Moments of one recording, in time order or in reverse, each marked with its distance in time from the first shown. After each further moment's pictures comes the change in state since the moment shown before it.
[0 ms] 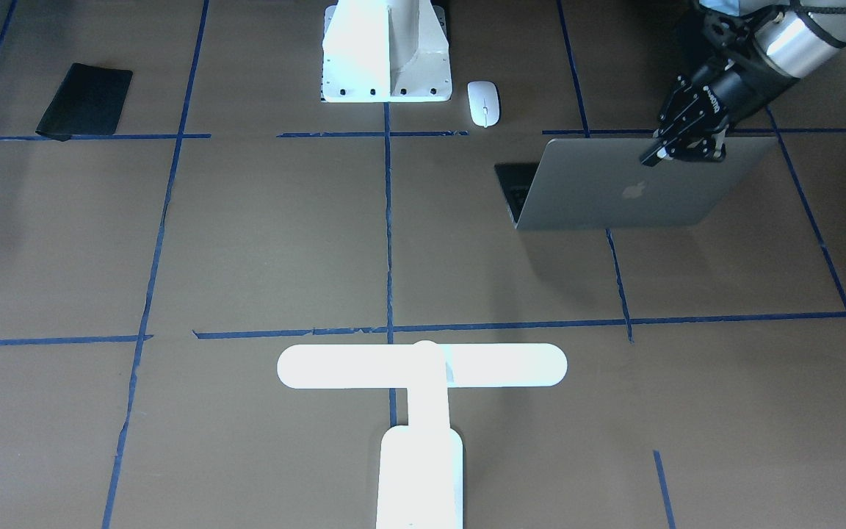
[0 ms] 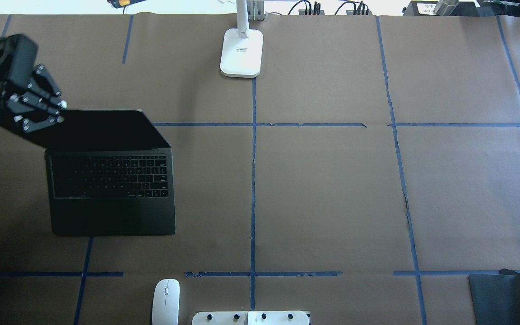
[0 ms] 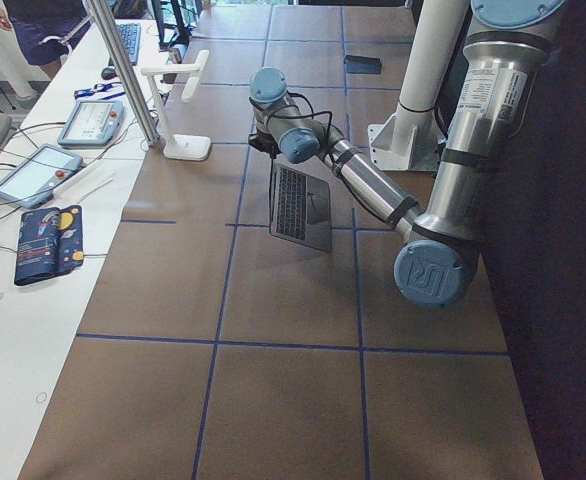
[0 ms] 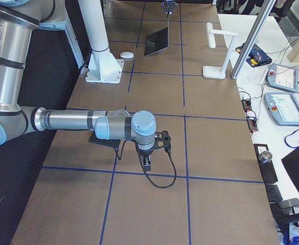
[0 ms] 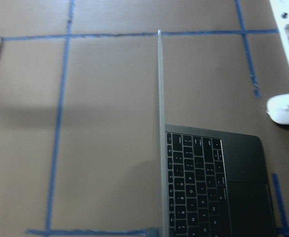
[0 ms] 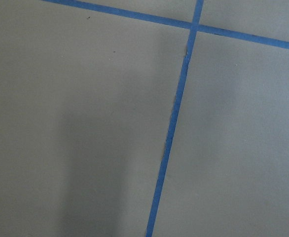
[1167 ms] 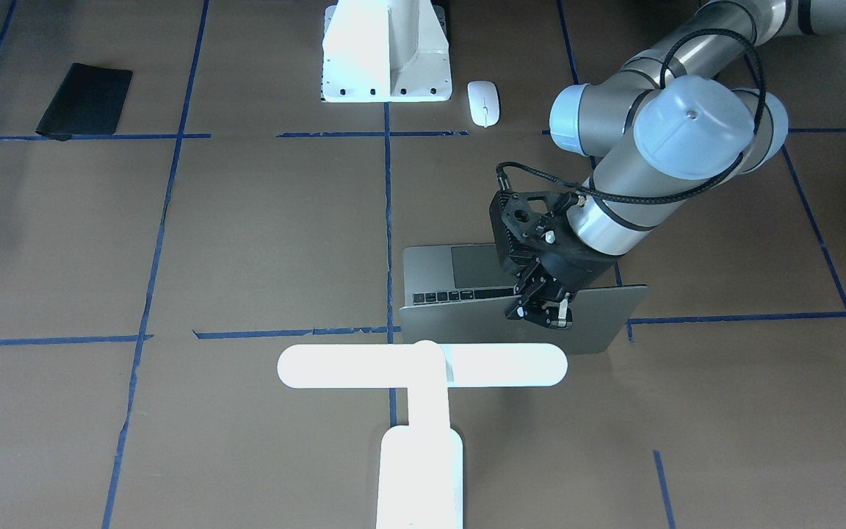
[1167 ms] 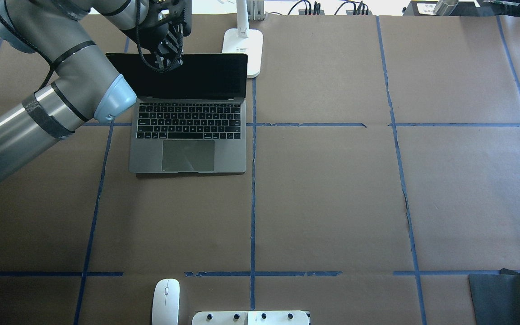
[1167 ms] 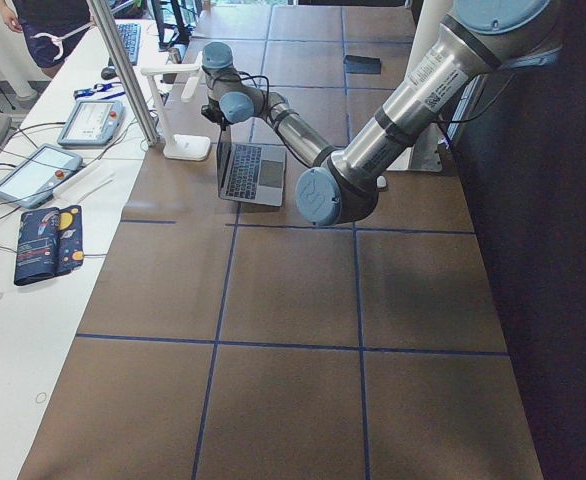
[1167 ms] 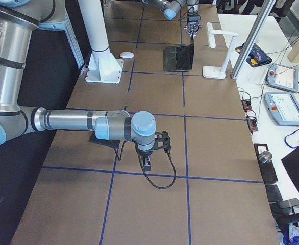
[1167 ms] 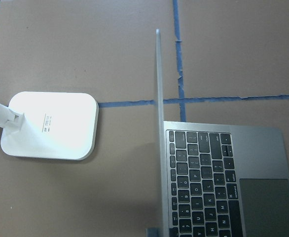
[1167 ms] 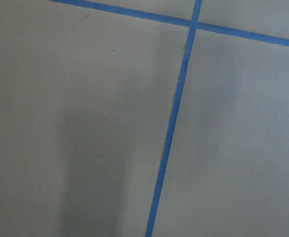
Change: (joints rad) left arm 0.127 -0.477 0.530 -0.123 0.229 -0.133; right arm 0.000 -0.002 -0.001 -0.001 0.000 0.001
